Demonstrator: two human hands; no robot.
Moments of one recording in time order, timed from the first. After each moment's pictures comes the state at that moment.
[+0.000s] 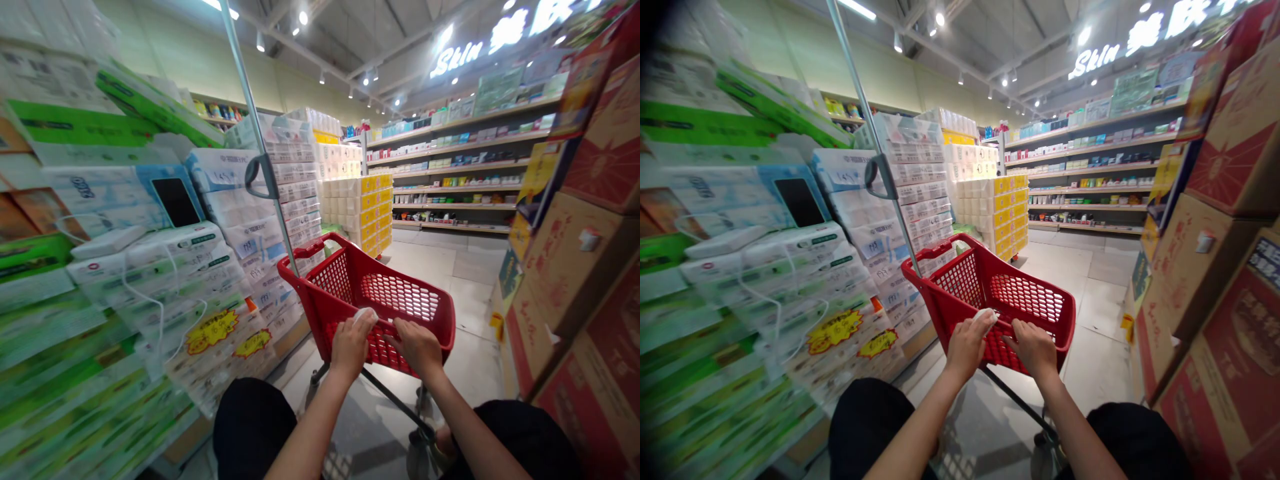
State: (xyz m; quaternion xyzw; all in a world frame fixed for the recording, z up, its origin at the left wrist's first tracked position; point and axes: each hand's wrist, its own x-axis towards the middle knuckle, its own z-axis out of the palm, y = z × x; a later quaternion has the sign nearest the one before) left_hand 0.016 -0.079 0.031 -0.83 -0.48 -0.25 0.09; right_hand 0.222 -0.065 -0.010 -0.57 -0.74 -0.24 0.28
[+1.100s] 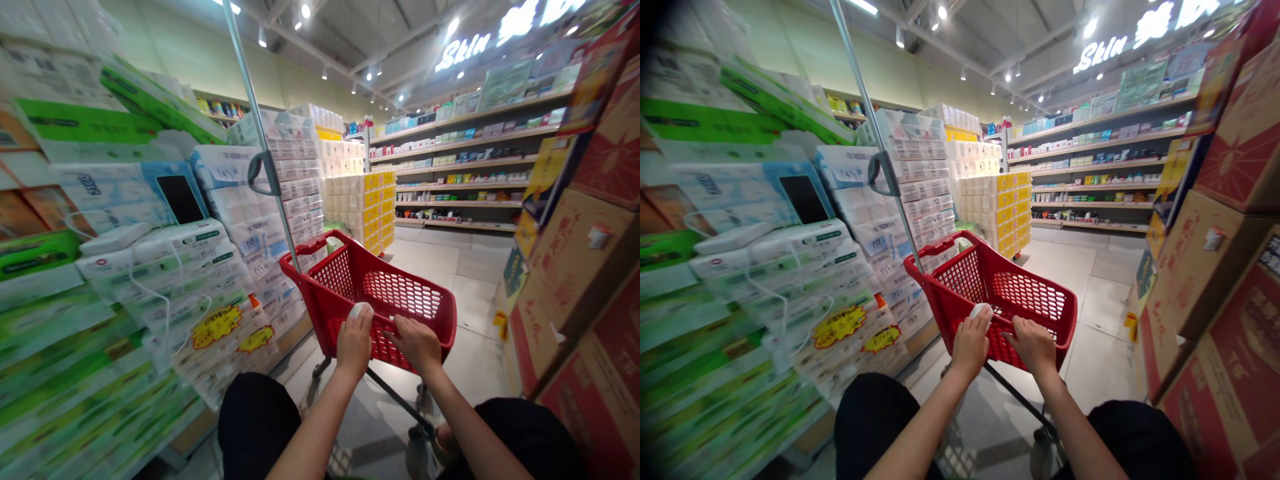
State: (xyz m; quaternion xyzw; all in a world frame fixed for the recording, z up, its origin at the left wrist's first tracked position) left_hand 0.028 -0.080 0.022 -0.80 -0.54 -0.25 0.09; right_hand 0.214 -0.065 -0.005 -0.57 -0.74 -0.24 0.28
